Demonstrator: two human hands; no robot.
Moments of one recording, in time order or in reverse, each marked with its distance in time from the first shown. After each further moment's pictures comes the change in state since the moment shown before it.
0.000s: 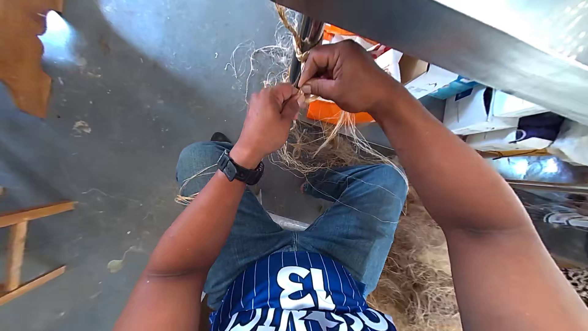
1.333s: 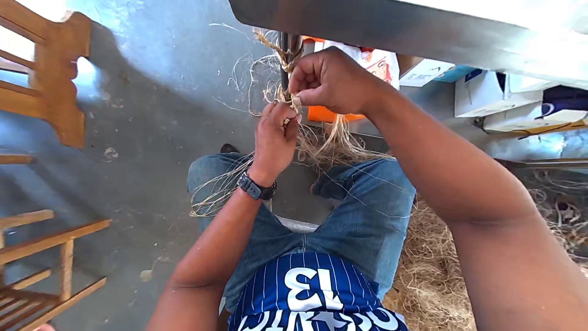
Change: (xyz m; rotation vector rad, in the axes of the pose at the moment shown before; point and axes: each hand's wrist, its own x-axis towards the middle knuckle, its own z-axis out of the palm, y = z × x) left_hand -0.015 -0.011 0.040 0.063 0.182 0.091; right_hand -0.007 0.004 0.001 0.118 0.014 0.065
